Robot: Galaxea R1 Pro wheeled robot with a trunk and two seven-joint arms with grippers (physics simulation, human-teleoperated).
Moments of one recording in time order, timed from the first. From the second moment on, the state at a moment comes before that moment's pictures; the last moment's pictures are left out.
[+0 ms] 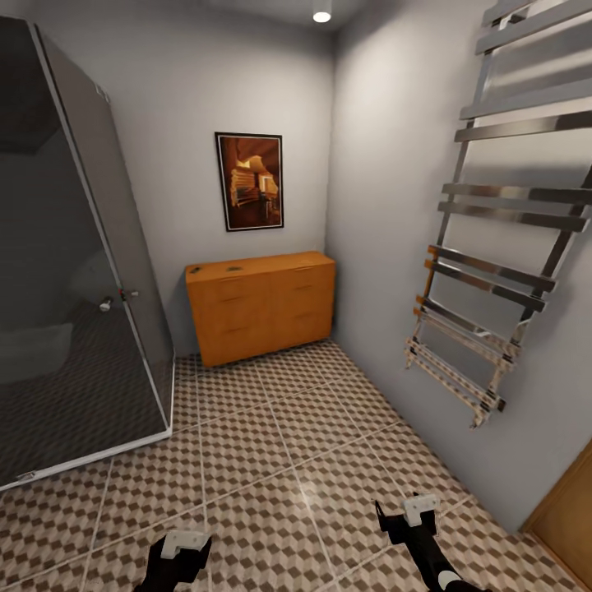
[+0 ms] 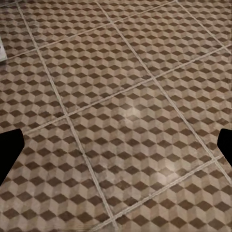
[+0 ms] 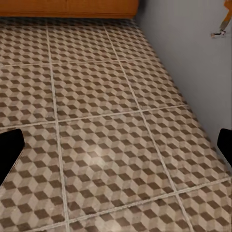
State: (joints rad) left arm -0.53 0.05 -0.04 0.08 0.00 -0.56 -0.09; right arm -0.55 -0.04 0.14 -0.02 0.06 -0.64 -0.04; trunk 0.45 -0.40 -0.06
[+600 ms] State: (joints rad) left arm -0.53 0.05 -0.04 0.08 0.00 -0.56 -0.09; right arm -0.55 -0.04 0.14 -0.02 0.06 -0.64 -0.04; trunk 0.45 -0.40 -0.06
